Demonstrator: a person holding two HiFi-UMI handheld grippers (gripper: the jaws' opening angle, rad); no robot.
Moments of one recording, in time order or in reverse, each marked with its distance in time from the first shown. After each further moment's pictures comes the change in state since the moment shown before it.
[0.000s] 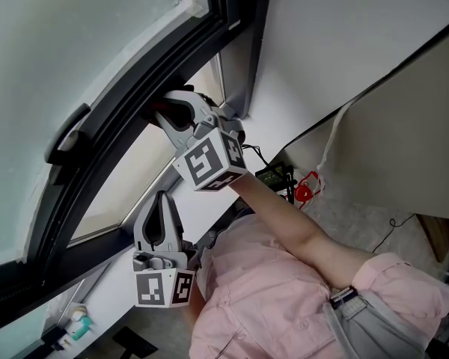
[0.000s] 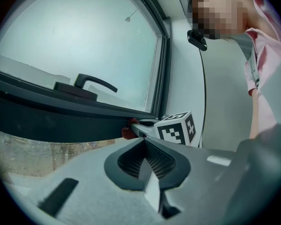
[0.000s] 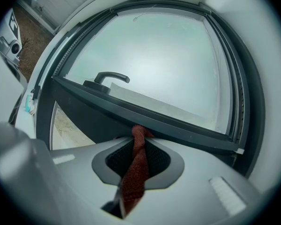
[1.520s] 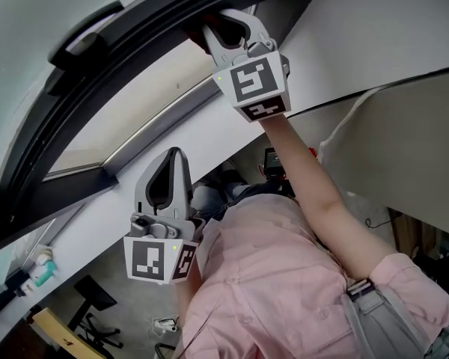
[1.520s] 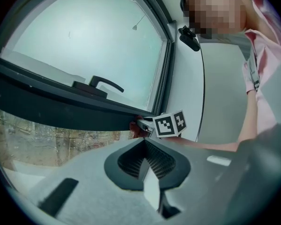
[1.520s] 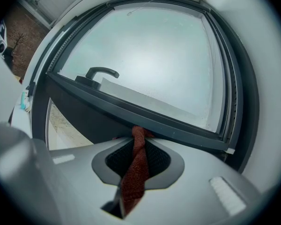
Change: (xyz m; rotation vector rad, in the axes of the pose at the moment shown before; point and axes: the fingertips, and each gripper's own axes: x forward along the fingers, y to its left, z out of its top) left arm -0.039 -0.007 -0.014 -0.063 -0.007 0.025; right arm -0.001 -0.027 -0.009 0.008 0.050 -0.046
